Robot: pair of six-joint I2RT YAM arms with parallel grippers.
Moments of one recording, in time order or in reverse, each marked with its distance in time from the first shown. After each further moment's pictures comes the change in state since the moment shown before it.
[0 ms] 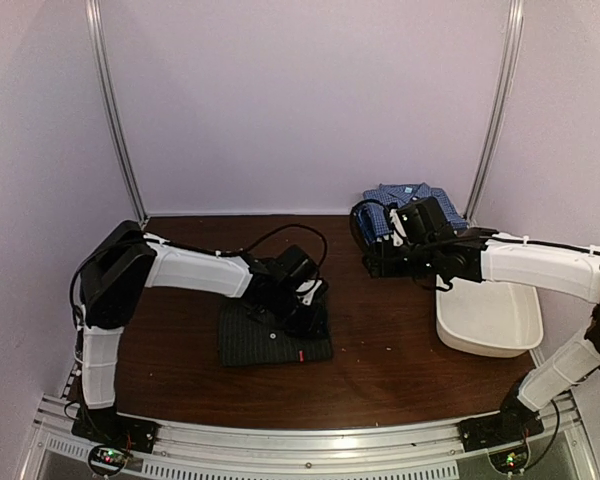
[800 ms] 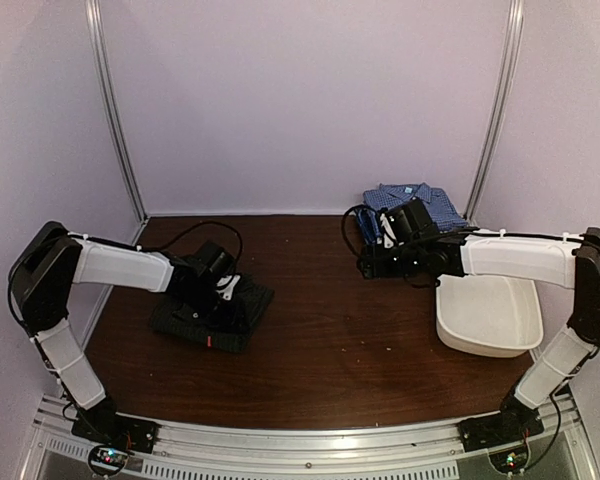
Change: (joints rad) left arm 0.299 -0.397 -0.505 0.007 -0.064 0.105; right arm -0.037 0.134 0.049 0.029 -0.027 -0.021
